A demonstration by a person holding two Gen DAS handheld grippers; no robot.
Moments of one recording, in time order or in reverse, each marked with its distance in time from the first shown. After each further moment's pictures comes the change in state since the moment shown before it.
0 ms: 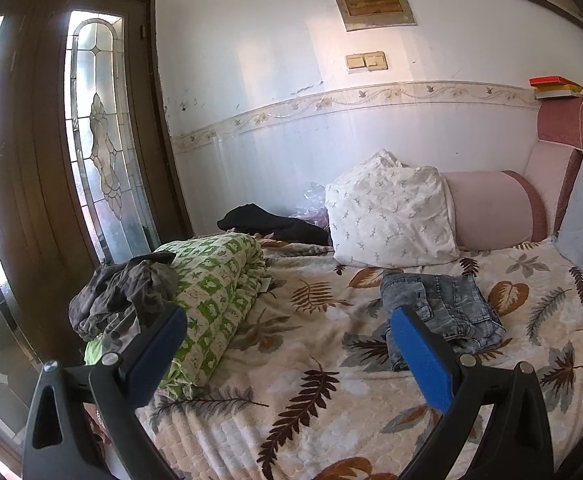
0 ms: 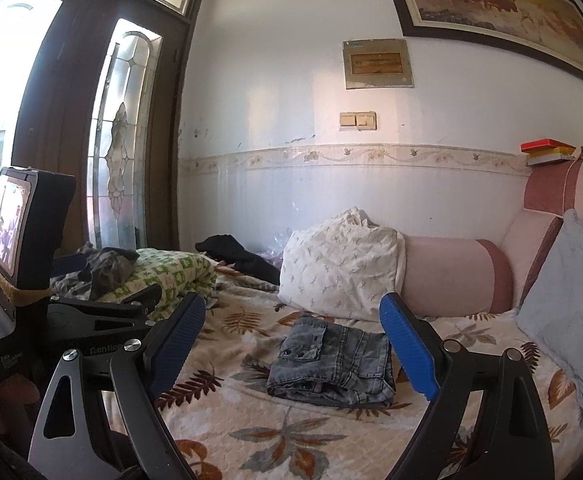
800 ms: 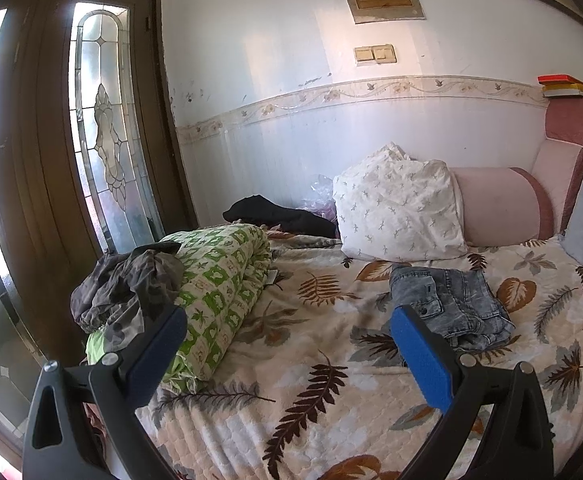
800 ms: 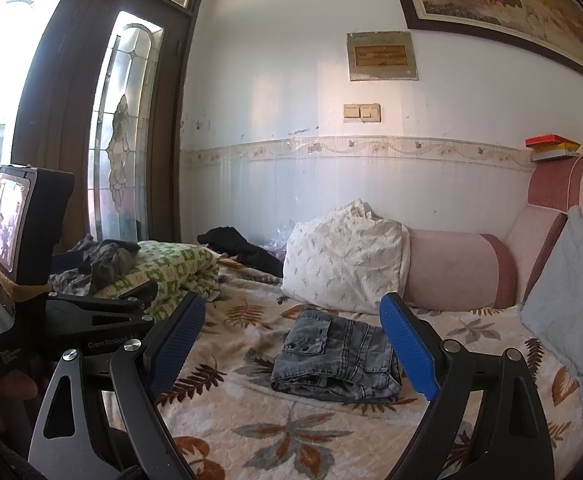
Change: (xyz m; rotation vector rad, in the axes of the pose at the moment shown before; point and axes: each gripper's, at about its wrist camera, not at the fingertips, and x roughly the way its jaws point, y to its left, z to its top) left arm 0.011 0.009 -0.006 -0.013 0.024 0.013; right arm 0.011 0.004 -0.005 -0.002 0.028 0.008
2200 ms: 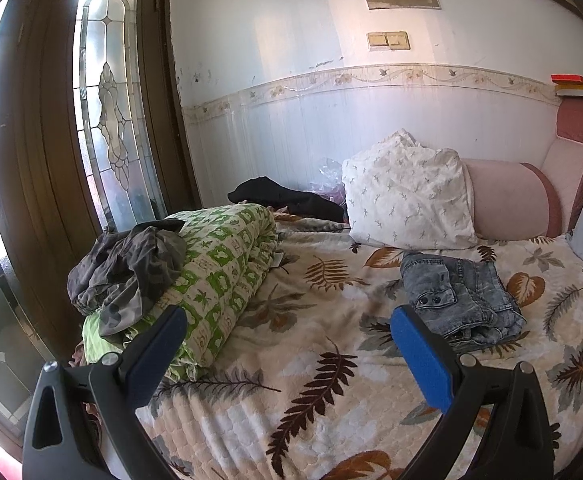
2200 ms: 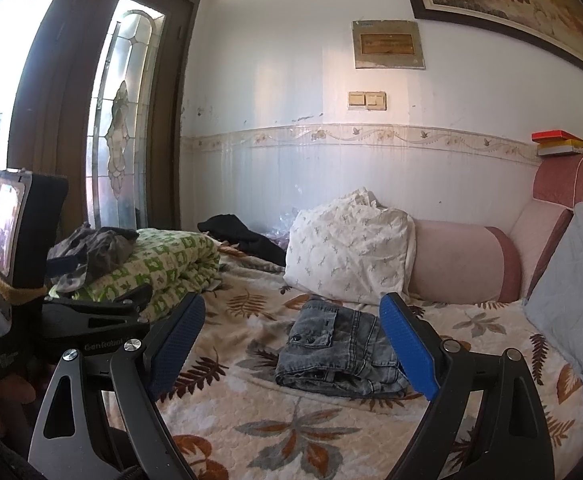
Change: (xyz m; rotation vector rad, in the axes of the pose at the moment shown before) left arm 0.021 0.009 -0.012 -0.034 0.052 0.014; right arm 0.022 0.008 -0.005 -0.009 0.041 0.001
